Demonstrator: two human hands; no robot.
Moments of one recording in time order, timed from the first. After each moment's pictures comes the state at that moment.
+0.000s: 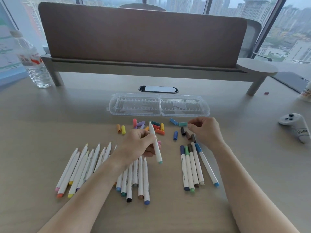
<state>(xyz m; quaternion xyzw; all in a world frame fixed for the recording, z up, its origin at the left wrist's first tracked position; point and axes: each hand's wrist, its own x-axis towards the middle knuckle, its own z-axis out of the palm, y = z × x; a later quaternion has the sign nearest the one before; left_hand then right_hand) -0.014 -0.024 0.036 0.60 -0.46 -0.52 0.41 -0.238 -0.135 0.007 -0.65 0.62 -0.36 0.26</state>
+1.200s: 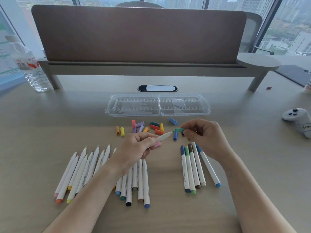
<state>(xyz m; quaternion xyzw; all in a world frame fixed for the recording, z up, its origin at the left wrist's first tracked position) -0.011 -0.029 0.022 0.54 -0.45 -0.55 0.45 -0.242 -0.100 0.016 -0.70 0.44 -0.42 0.38</state>
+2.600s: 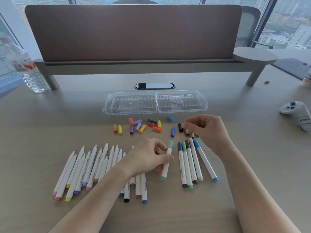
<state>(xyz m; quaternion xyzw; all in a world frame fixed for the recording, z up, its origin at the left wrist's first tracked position) -0.044 -0.024 0.023 0.62 -0.57 -0.50 0.22 -0.249 -0.098 0.024 -0.62 0.50 -0.44 0.41</state>
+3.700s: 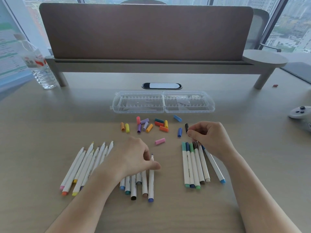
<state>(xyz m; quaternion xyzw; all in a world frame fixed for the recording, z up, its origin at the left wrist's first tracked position) 0.001 -0.008 0.034 0.70 -0.69 -0.19 0.04 -0.242 -0.095 0.009 -0.67 0.54 -0.36 0.36</state>
